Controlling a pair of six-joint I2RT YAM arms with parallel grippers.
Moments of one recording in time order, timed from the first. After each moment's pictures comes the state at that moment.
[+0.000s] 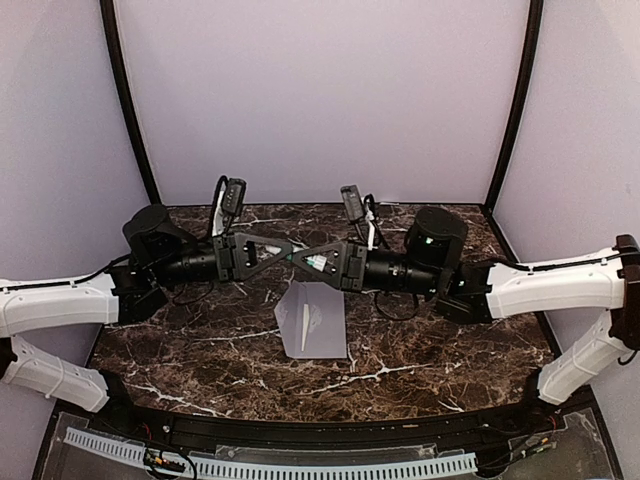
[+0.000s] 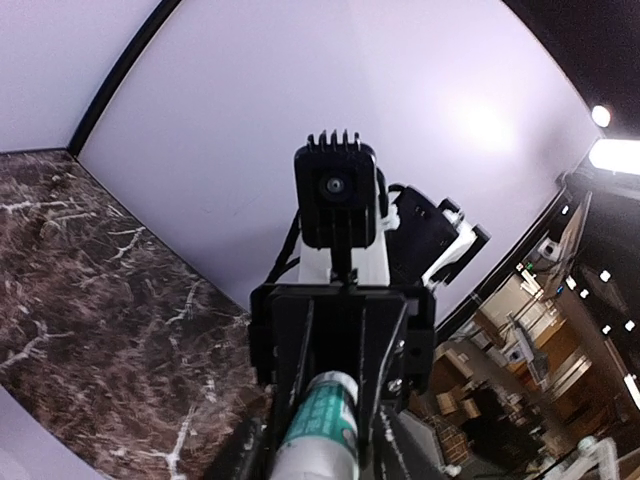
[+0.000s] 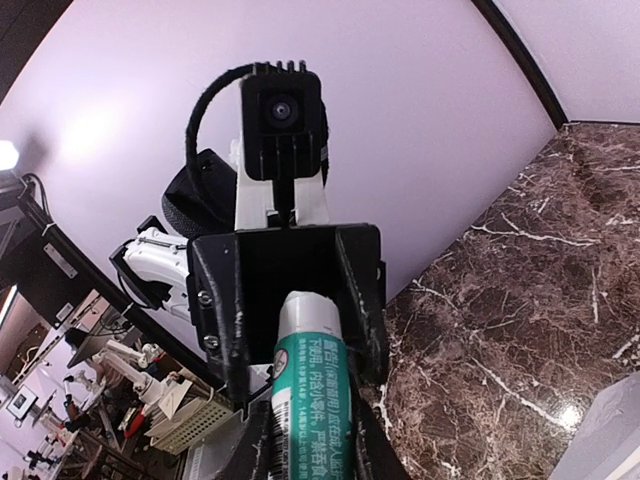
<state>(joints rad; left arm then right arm) -0.80 1.18 0.71 0.59 0.61 -0.79 1.07 1.45 0.92 0.60 -0.36 0.75</state>
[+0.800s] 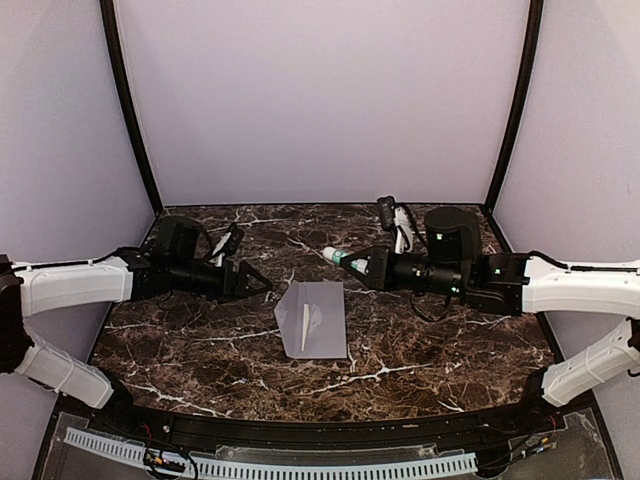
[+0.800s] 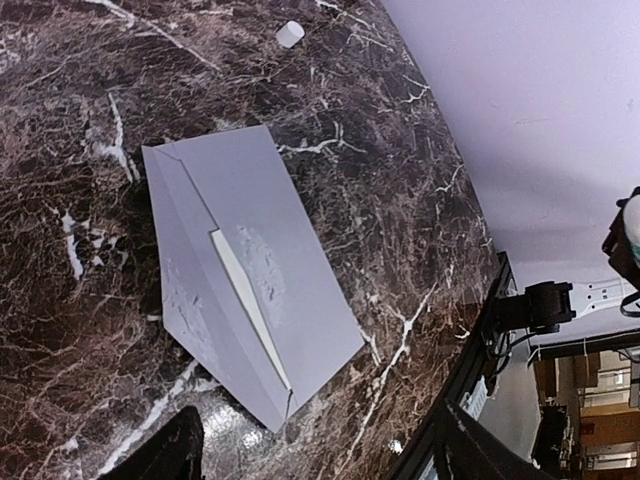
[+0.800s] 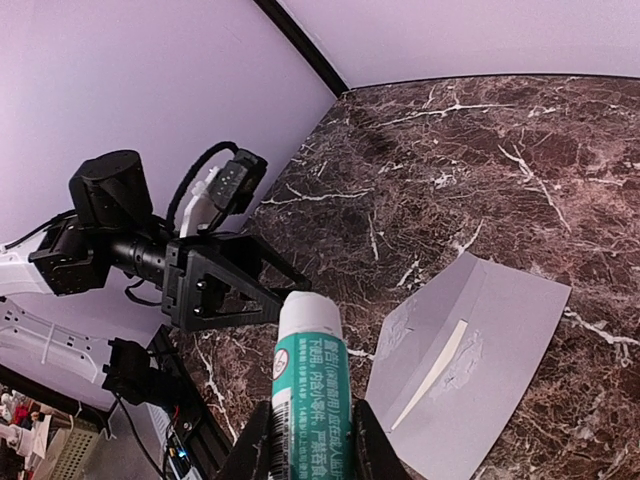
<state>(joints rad) -0.55 1.29 0.75 -0.09 0.55 -0.55 1.01 1.26 0.88 0.07 -0.02 0.65</state>
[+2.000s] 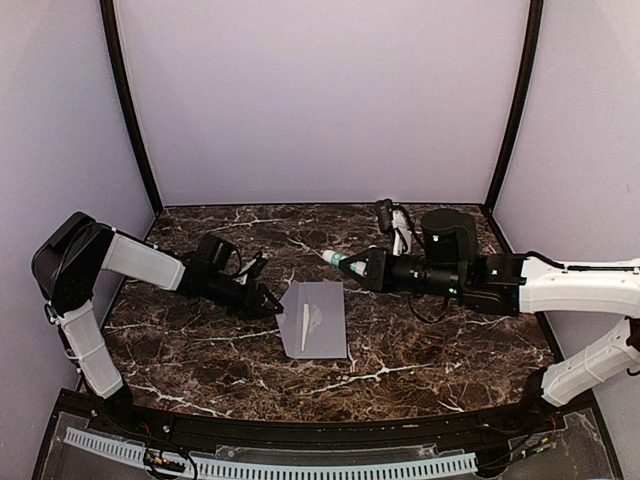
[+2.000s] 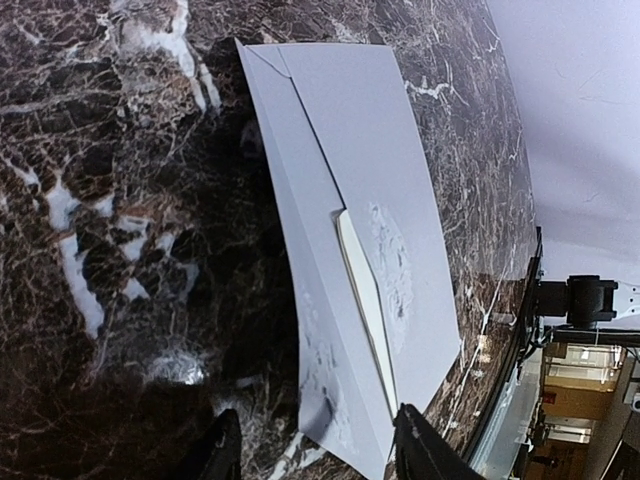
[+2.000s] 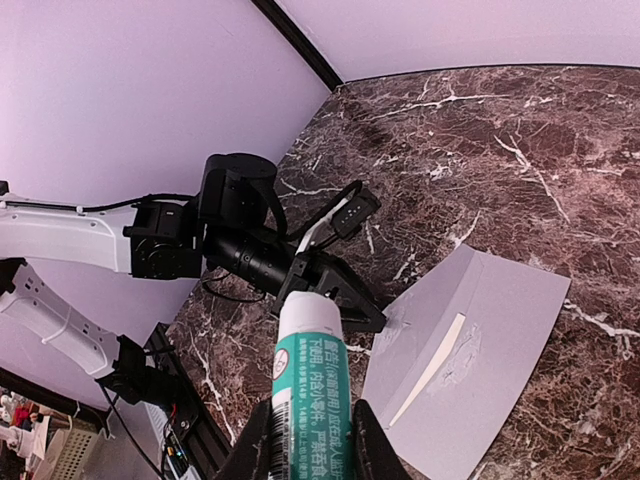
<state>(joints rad) -0.49 1.79 0.85 0.01 0.69 -0.48 1.01 1.28 0.88 0.07 -0.02 0.66</state>
